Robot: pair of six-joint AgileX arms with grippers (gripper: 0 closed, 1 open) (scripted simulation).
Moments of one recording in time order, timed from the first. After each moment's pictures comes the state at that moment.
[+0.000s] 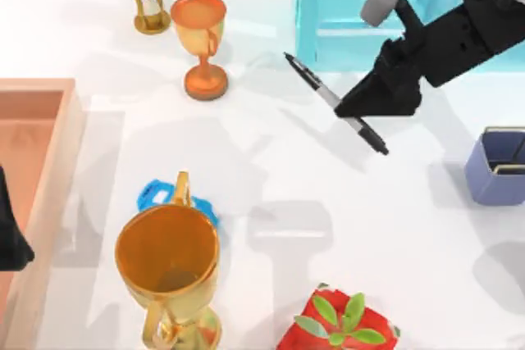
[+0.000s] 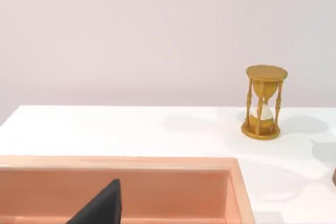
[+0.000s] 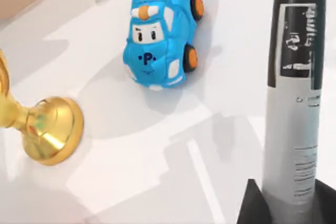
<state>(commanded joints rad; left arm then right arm) 0.00 0.00 0.00 0.00 0.00 0.00 0.28 2.00 1.57 -0.89 -0.84 -0.64</state>
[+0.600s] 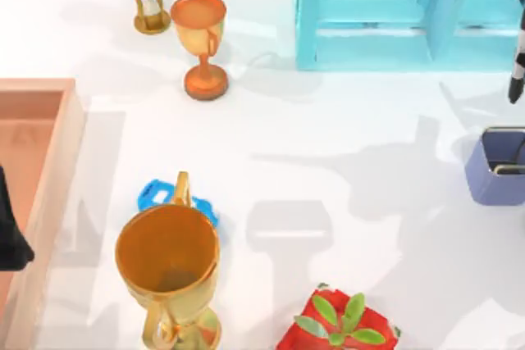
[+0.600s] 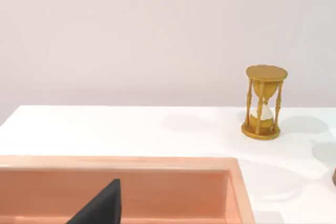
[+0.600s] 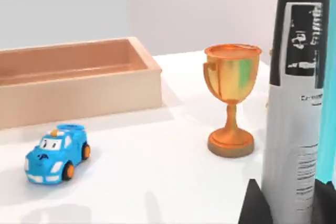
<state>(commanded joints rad) 0.00 0.00 0.00 0.00 0.00 0.00 -0.30 1.94 1.17 -0.21 -1.73 -0.90</state>
